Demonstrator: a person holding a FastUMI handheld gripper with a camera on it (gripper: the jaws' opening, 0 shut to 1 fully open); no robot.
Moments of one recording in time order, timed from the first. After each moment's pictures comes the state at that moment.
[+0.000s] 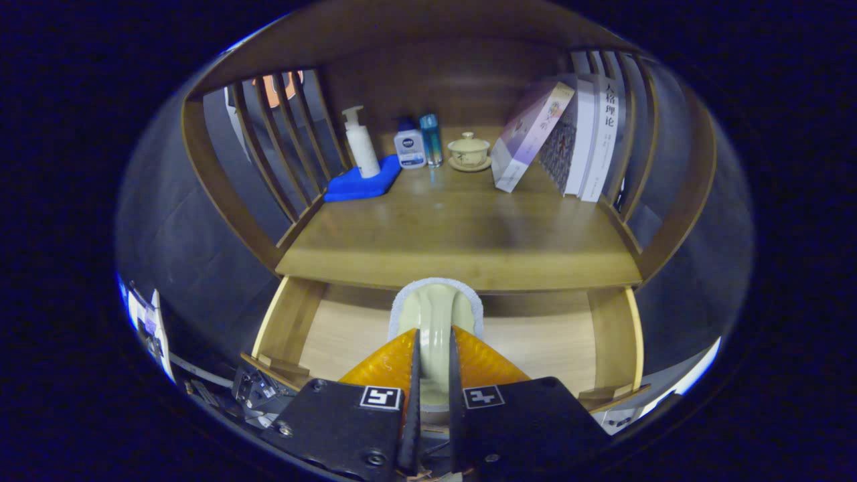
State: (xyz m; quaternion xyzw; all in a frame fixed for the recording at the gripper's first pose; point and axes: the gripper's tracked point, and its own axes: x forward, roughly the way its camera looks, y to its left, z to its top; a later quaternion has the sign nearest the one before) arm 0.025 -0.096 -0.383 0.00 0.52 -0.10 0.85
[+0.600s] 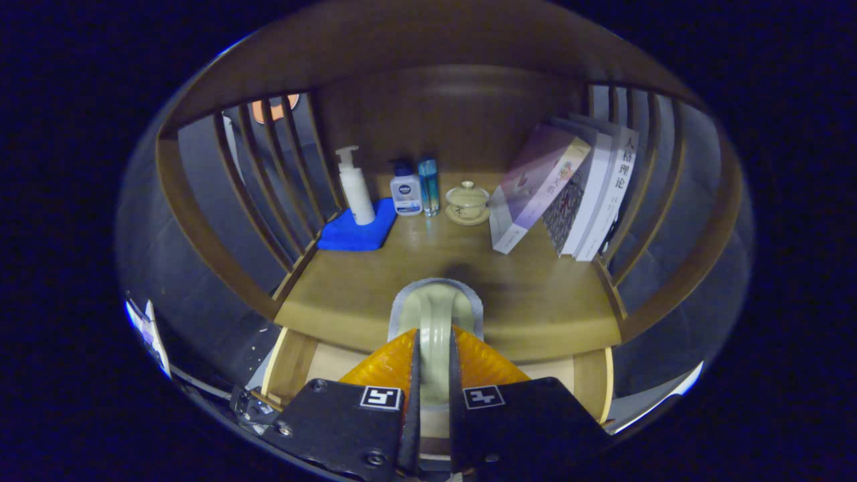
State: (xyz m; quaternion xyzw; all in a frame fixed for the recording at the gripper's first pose) arm 0.119 -0.103 -0.358 -0.03 0.49 -0.12 0.86
